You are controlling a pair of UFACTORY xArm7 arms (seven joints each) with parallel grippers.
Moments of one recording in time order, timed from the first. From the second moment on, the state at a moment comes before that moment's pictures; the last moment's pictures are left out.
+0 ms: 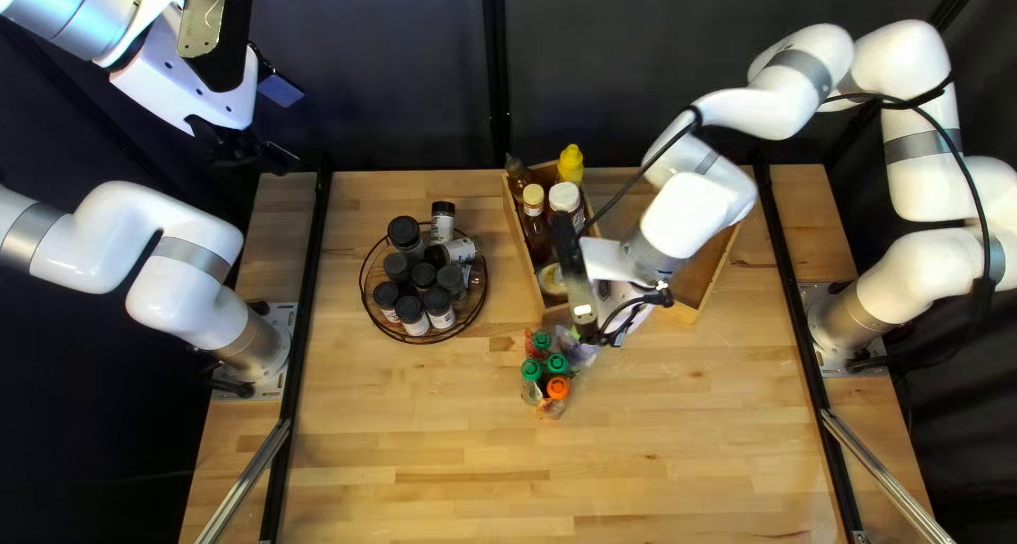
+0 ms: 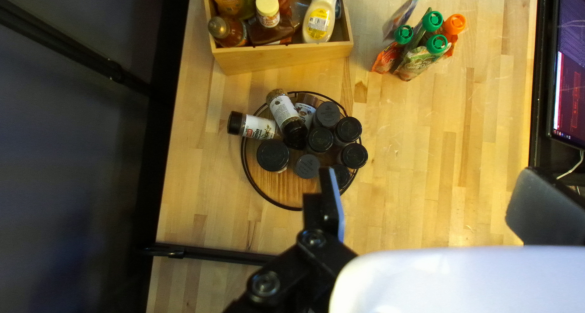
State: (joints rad) left arm -0.28 -1.00 0.17 1.12 0.26 1.57 -0.17; right arm 1.60 -1.10 -1.20 0.87 -1.18 1.17 0.76
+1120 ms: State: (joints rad) left arm -0.28 -1.00 0.17 1.12 0.26 1.57 -0.17; right arm 1.05 -1.27 -0.77 0.45 -1.05 1.51 0.96
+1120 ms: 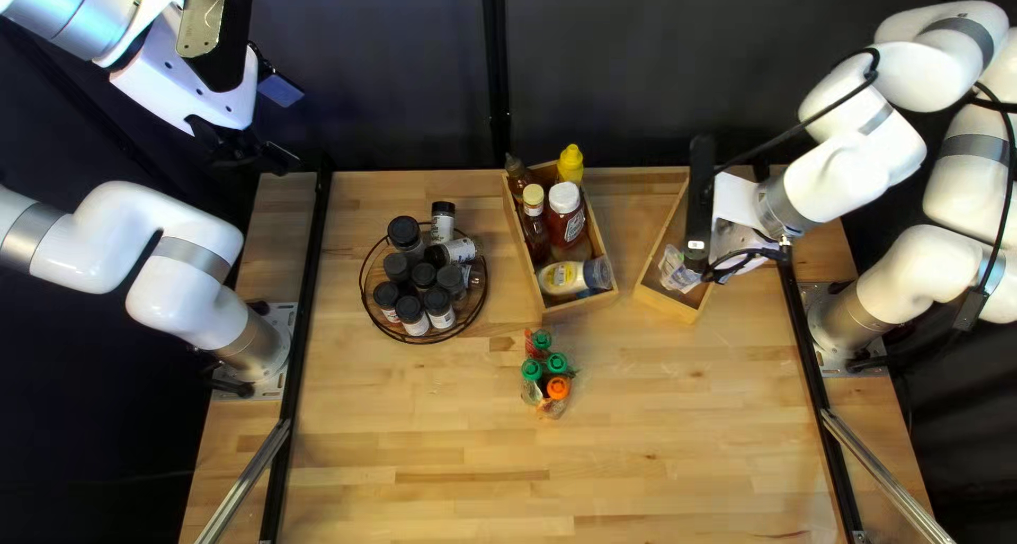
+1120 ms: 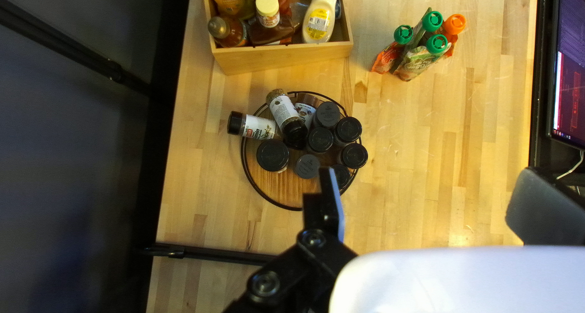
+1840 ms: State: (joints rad) left arm -0.28 -1.00 0.17 1.12 0.26 1.57 -0.17; right arm 0.97 -1.32 -0.88 0.33 -1.15 1.46 0.99
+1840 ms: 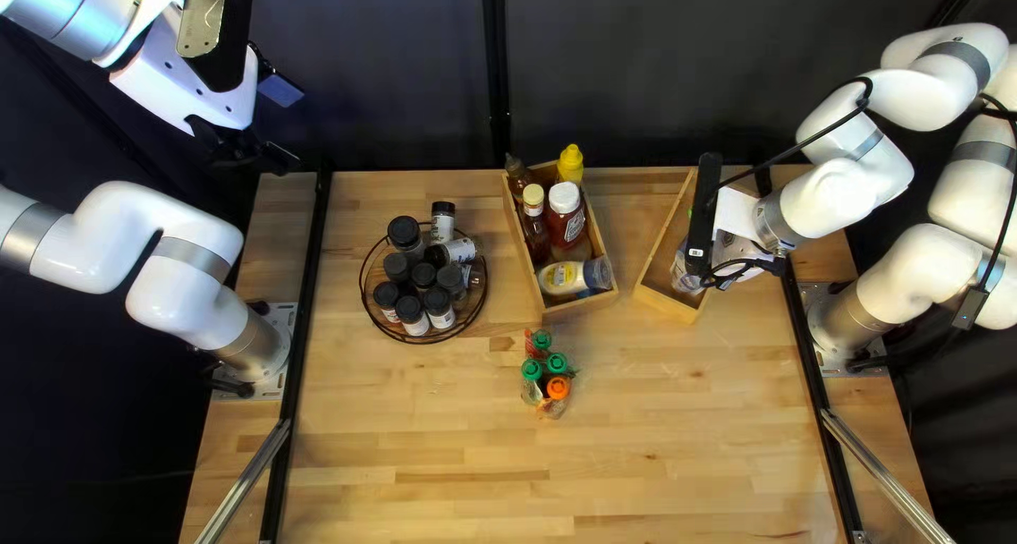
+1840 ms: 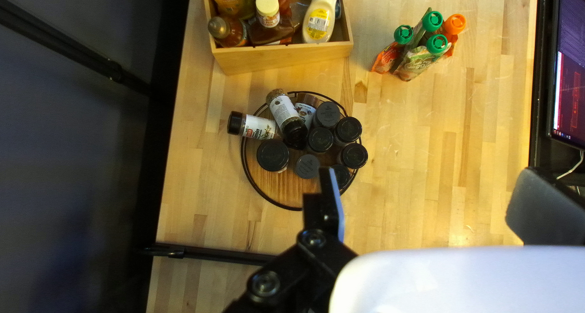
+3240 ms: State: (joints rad) left arm -0.28 -1.00 0.17 1.12 0.26 1.57 -0.17; right arm 1.93 -0.96 -1.33 0.98 -1.21 1.17 0.79
